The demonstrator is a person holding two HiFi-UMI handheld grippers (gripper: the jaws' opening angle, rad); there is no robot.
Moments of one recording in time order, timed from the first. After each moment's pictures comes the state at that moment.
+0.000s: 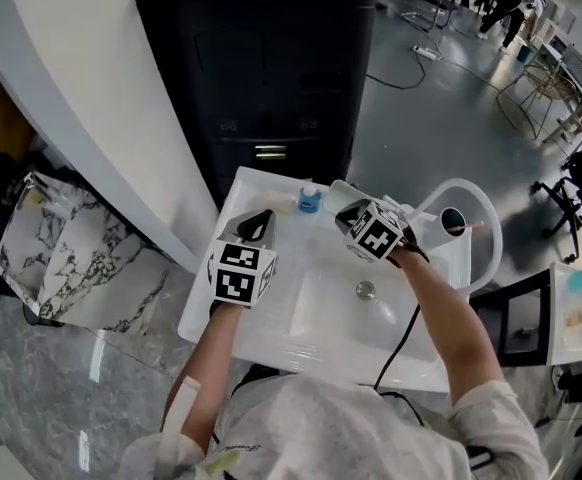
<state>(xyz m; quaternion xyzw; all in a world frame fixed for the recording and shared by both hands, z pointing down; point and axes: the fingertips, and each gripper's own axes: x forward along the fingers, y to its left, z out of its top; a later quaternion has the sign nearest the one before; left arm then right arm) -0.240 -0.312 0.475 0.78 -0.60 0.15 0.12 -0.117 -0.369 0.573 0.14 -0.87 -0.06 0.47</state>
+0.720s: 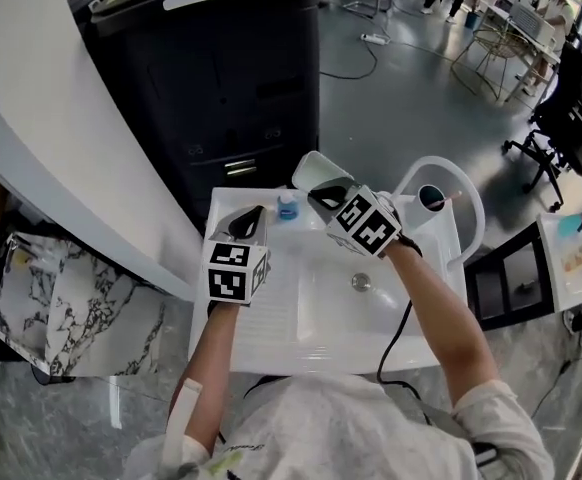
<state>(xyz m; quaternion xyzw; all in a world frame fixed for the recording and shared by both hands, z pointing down) -0.224 -0.342 0.452 0.83 -0.54 0.13 0.10 -0.144 -0.370 0.459 0.24 -0.91 -0.07 0.33</state>
